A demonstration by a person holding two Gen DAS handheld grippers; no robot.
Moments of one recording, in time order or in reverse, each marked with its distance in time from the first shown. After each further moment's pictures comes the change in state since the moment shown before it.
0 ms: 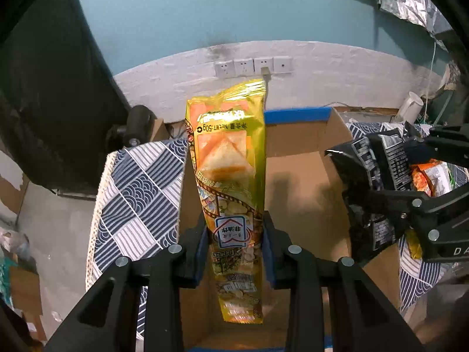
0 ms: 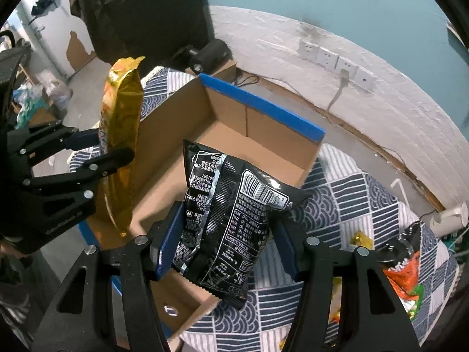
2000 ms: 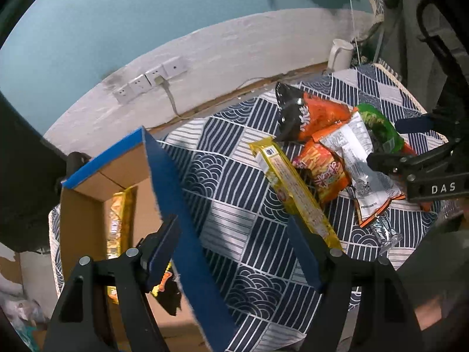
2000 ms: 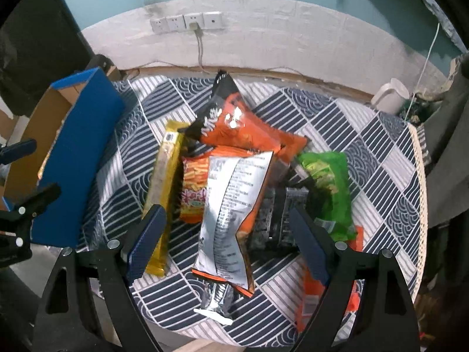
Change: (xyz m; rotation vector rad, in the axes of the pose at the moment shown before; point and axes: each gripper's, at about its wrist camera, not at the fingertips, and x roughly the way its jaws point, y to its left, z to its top) left arm -0.005 -0.231 0.012 0.323 0.049 -0.131; right arm -0.073 -0.198 -0.184 0.428 0.026 -0.259
